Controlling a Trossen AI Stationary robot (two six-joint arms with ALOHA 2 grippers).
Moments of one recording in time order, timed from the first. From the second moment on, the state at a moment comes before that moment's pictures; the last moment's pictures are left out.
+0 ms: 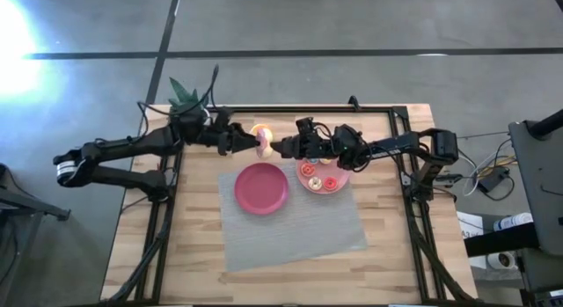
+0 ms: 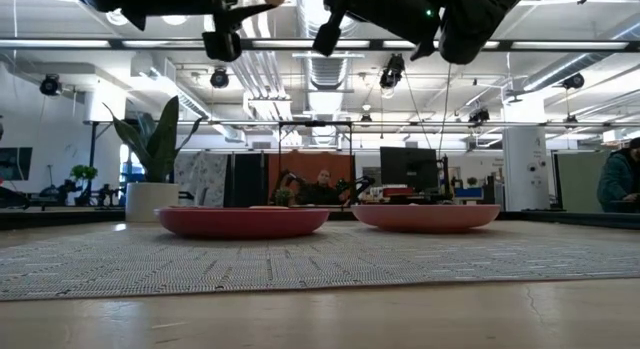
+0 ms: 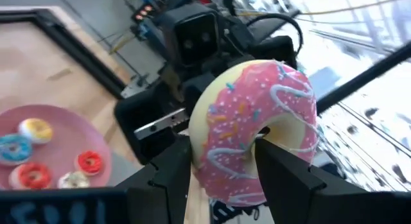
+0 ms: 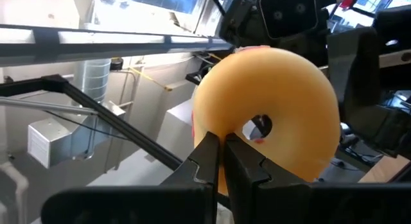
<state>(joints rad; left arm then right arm) 0.37 1.02 0.78 0.26 0.49 -0.86 -0.16 1.75 1.00 1.22 -0.27 1.31</state>
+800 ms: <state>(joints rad) 0.38 1.06 0.78 0.32 0.61 -0.81 -0.20 1.71 1.00 0.90 -0.35 1.33</state>
